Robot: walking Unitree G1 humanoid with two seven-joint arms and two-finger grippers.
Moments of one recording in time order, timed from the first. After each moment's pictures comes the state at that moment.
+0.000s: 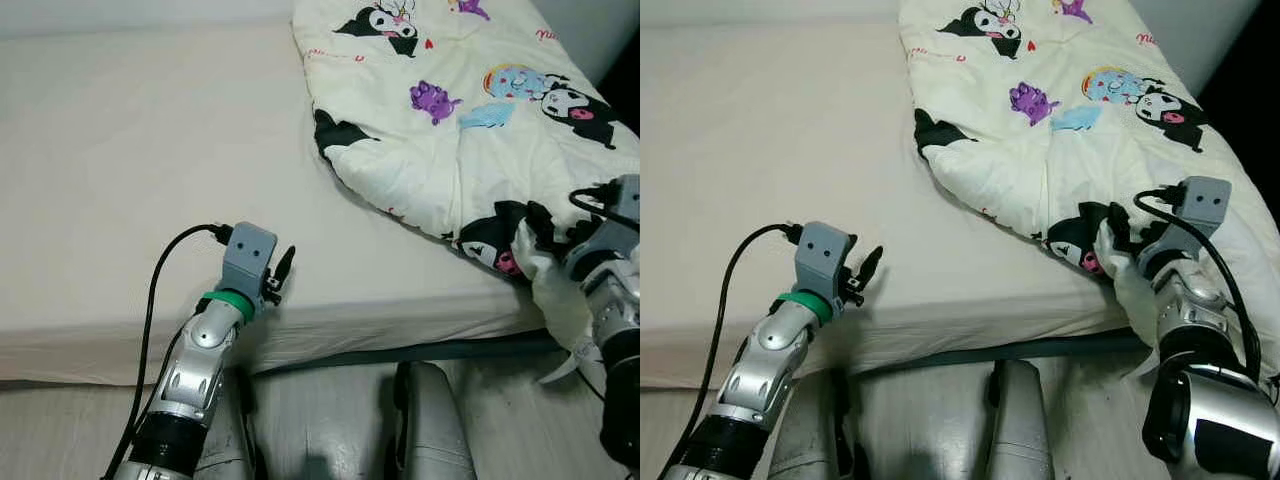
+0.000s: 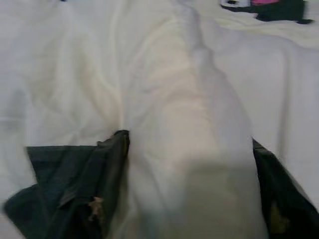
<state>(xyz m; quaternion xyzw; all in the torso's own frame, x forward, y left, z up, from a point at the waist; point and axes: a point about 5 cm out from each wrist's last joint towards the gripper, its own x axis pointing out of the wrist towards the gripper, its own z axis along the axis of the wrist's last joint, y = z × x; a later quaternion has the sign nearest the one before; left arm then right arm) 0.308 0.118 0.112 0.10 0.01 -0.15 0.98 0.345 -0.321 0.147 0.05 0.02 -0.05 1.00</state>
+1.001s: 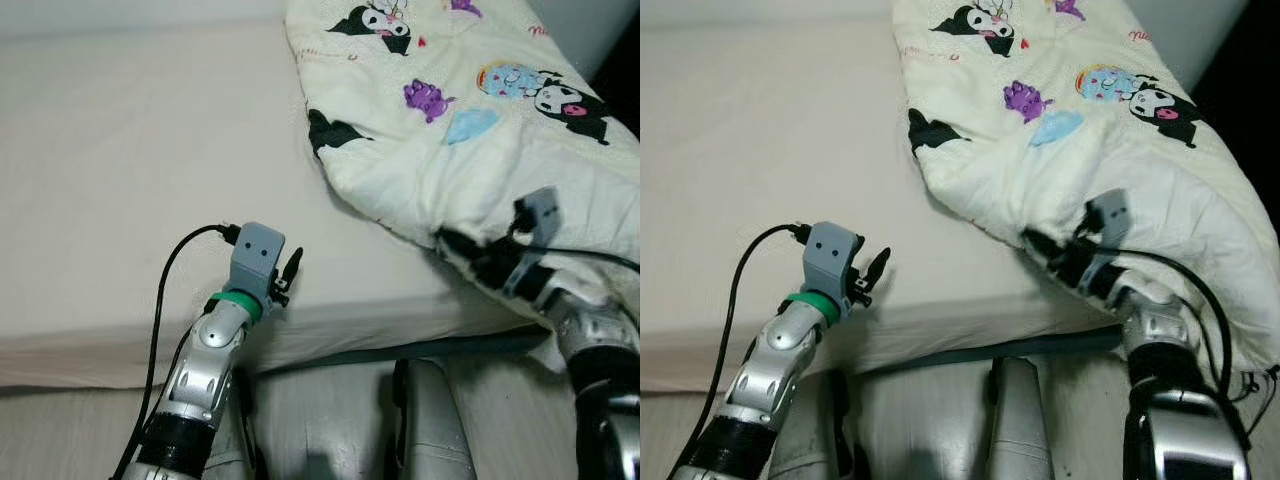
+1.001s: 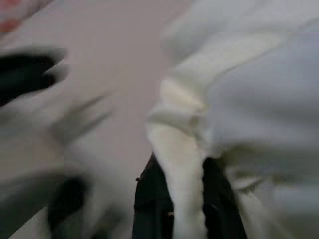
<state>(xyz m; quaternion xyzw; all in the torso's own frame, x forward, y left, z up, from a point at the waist) 0.307 0.106 0.115 0.08 0.01 -0.16 0.98 0.316 -0.217 0.107 0.05 0.10 0.42 0.90</state>
